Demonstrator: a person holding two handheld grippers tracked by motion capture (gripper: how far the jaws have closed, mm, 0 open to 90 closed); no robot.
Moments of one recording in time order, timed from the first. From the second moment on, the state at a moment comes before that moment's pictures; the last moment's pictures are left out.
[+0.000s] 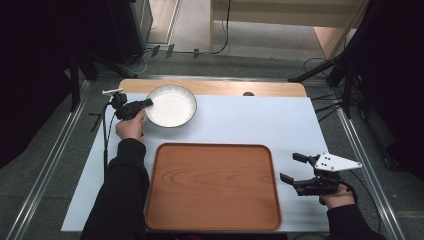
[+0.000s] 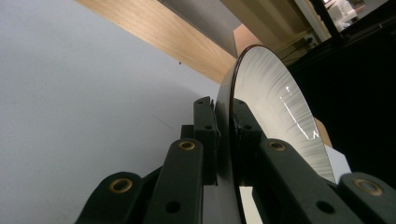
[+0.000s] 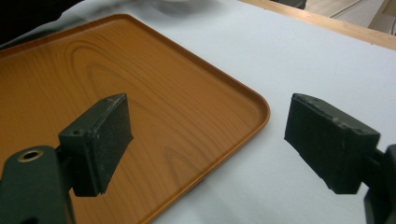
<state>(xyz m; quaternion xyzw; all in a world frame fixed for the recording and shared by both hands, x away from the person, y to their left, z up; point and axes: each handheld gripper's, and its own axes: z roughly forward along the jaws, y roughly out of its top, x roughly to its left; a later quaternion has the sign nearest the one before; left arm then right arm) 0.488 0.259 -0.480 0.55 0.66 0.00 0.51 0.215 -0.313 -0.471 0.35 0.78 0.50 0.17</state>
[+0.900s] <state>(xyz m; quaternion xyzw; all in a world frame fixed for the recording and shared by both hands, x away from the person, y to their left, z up) 0.435 0.260 -0.453 0.58 0.63 -0.04 0.52 0.216 -0.311 -0.472 0.35 0.78 0.49 0.16</state>
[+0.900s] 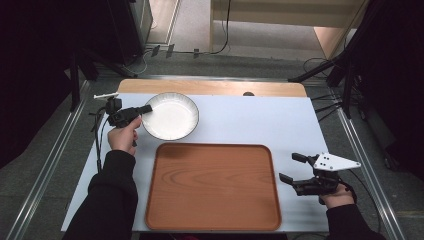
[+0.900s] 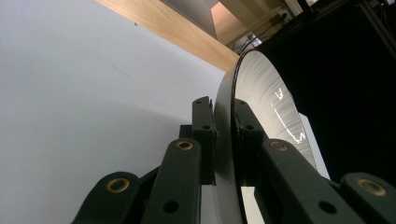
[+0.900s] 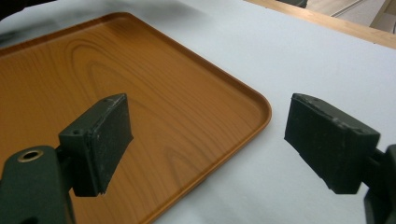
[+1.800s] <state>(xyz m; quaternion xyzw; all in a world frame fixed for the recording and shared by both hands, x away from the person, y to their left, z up) 0.384 0.258 -0.460 0.59 0.60 -0.08 0.53 0.215 -0.312 -0.472 0.35 0.78 0.49 0.17</state>
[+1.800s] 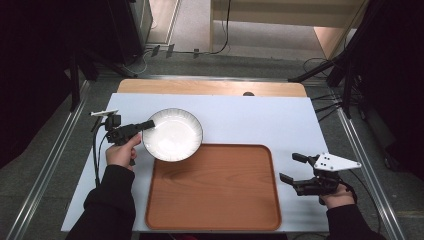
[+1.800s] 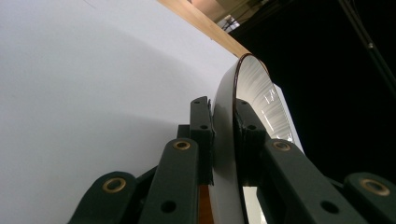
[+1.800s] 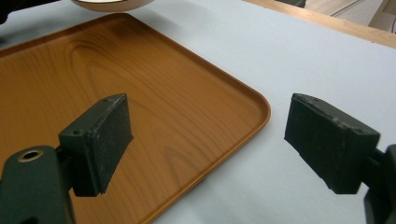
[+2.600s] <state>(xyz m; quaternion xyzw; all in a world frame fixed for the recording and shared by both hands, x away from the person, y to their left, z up) 0.353 0.246 -0.454 0.61 0.57 -0.11 0.53 0.215 -0.312 -0.472 0.35 0.78 0.49 0.16</state>
